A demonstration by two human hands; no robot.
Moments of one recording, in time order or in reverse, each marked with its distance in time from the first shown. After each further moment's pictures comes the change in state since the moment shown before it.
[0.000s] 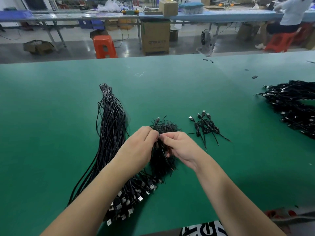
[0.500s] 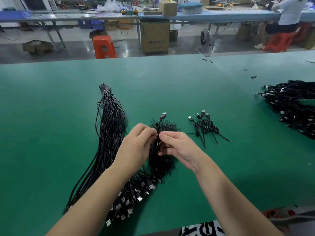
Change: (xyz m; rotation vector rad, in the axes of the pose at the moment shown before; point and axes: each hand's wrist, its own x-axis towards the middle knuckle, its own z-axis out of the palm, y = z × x) left_hand -0.002 0.006 -0.002 -0.264 0.175 -0.190; right_hand -0.004 -0.001 -0.004 0.107 -0.075 -0.038
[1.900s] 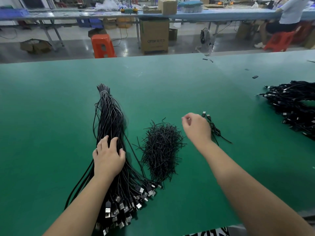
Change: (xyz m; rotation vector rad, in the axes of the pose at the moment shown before) left_hand -0.056 -0.139 0.041 0.485 -0.259 -0.749; right_hand 0.060 -0.010 -0.083 -1.298 0.743 -0.121
